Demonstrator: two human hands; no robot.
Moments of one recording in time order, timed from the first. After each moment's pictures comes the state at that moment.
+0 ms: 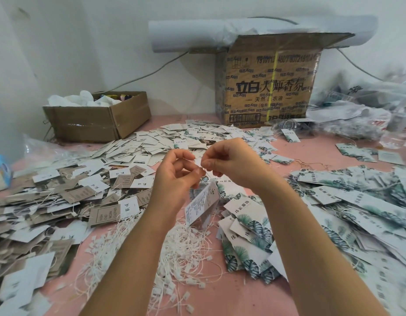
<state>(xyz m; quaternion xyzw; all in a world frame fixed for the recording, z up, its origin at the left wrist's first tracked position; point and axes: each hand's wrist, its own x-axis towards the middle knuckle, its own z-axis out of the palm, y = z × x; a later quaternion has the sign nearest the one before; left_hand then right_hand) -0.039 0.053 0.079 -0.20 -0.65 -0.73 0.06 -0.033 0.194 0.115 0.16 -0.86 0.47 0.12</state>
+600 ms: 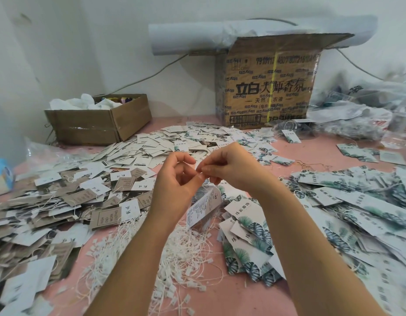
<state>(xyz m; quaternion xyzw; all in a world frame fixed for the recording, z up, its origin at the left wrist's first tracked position) -0.038 0.052 0.075 -0.21 -0.71 -0.66 0.12 -0.035 0.194 0.110 0.16 -0.85 0.49 0.10</state>
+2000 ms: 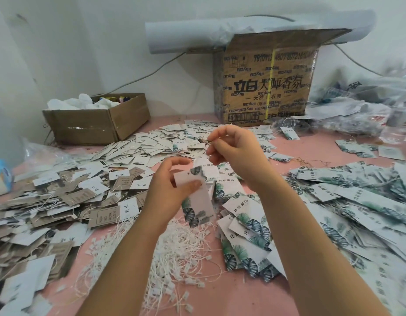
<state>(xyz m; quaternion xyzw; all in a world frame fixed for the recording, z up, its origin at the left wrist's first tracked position) -0.047 0.042 0.064 -0.15 -0.73 -0.66 0.05 -0.035 0.199 0.115 0.11 -0.75 0.63 0.18</state>
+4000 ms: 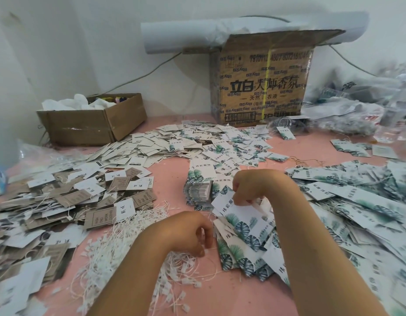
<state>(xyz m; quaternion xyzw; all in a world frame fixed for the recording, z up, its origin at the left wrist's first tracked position) -0.037 0.050 0.043 -0.32 -0.90 -0.17 -0.24 -0.037 0.230 0.099 -0.01 -0.98 0.08 -0.19</state>
